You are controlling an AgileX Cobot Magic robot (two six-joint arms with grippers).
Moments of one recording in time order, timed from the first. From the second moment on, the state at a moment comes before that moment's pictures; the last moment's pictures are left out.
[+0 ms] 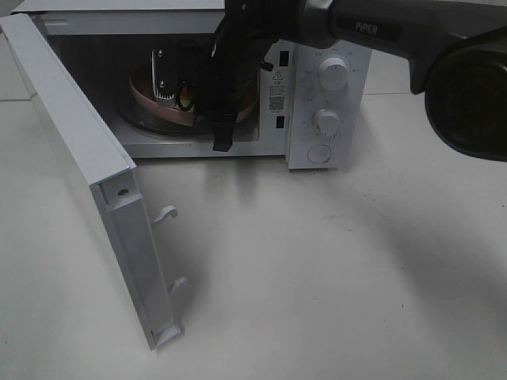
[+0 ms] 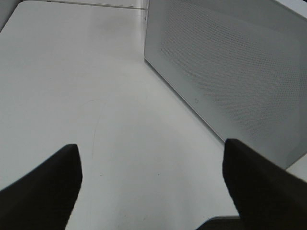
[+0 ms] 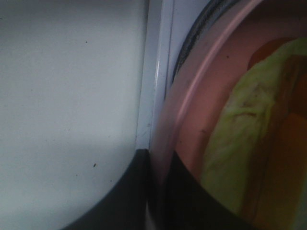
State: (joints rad) left arm 0.01 0.00 -0.52 -0.09 1.08 0.00; right arm 0.58 2.44 -2.17 0.13 0.83 -1.21
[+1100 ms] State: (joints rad) left arm 0.01 0.00 -0.52 -0.09 1.08 0.00; right arm 0.68 2.19 -1.79 -0.01 0.66 -1.12
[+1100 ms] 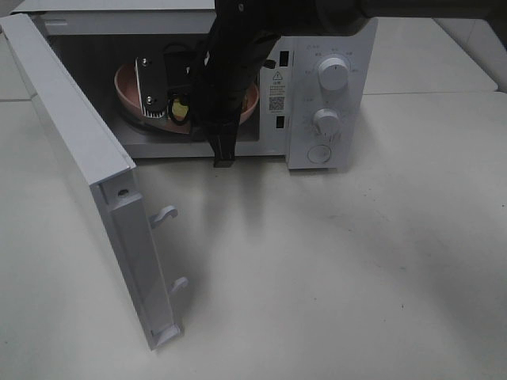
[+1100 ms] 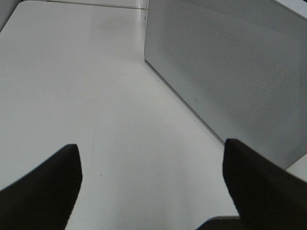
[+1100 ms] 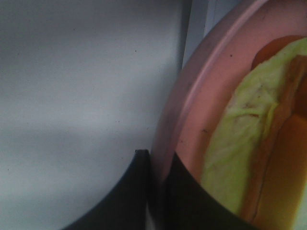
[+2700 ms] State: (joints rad) left arm 0.01 0.00 -0.52 -0.09 1.08 0.00; right arm 0.81 1.85 -1.26 -0.18 0.50 -1.12
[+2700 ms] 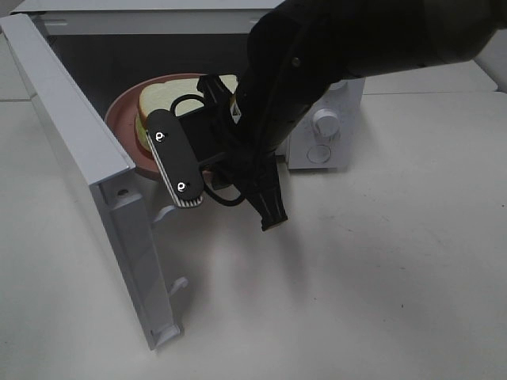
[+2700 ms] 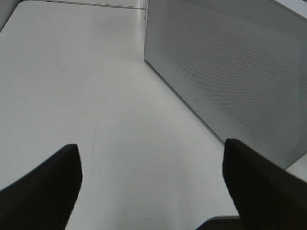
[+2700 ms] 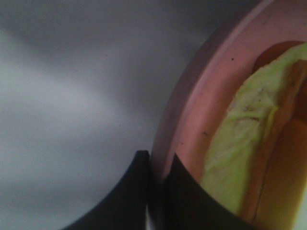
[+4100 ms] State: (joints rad) left arm 0.01 0.00 -0.52 -0.09 1.08 0.00; right arm 0.89 1.40 -0.75 -0.26 0.50 -1.00
